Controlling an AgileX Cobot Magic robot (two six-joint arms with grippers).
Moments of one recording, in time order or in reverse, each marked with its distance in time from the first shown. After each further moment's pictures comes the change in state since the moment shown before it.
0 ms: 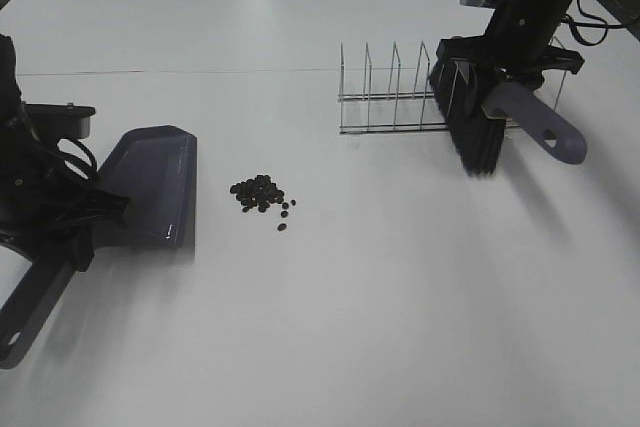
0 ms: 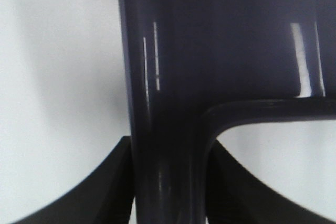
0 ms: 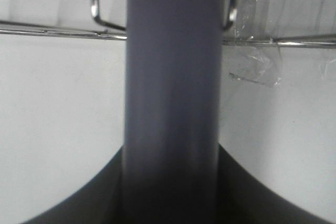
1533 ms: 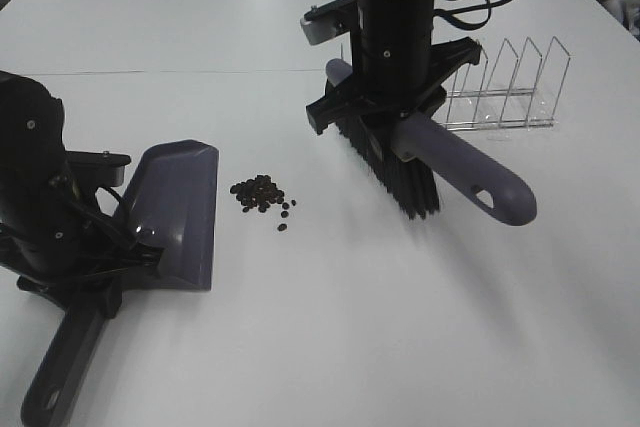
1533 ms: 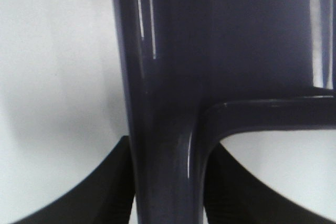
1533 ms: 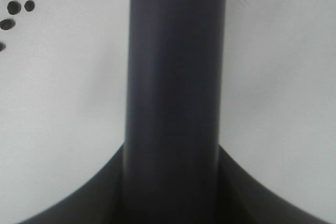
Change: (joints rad) left arm -0.110 0.073 0.085 -0.002 -0.096 -0.094; right arm 0.515 -0.240 0.322 -0.341 0.010 0.236
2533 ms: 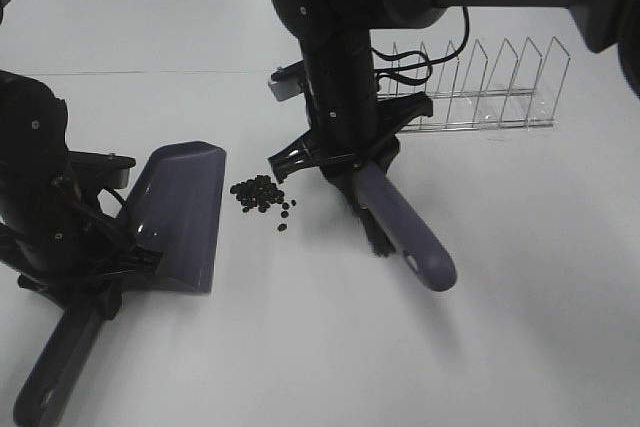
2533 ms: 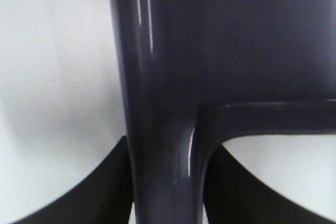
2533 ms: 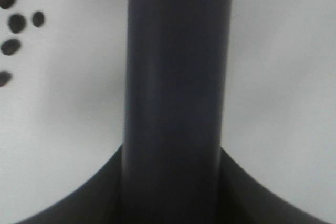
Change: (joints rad) left arm 0.000 0.016 -0.006 0.001 0.009 0.055; right arm 0.071 0.170 -0.085 -0.013 -0.007 0.139
